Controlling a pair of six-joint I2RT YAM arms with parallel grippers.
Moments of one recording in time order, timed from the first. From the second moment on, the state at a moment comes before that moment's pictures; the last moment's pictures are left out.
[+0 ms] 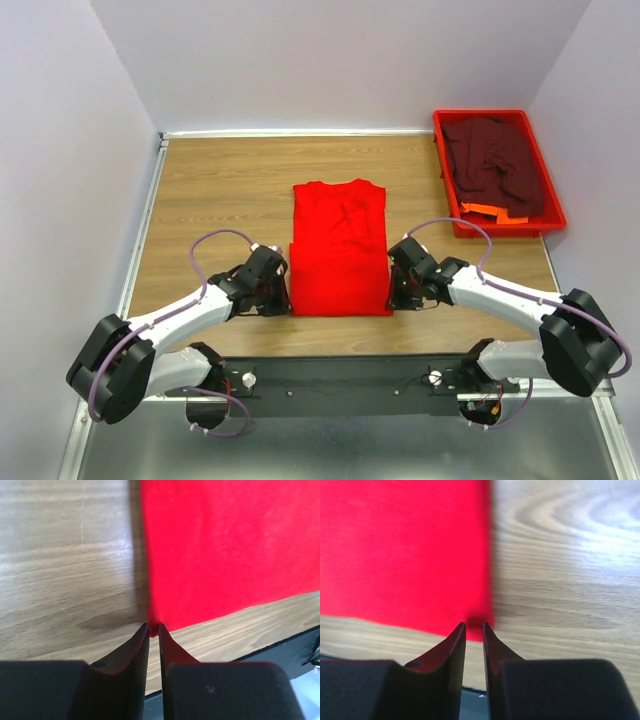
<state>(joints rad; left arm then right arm) -0.65 1.13 0.50 -0.38 0.13 -0.78 0.71 1.27 0.67 -0.53 0.03 0.79</state>
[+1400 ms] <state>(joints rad) -0.66 1.14 0.43 -0.24 0.17 -0.86 0.71 1.25 0.56 -0.41 -0.01 0.88</state>
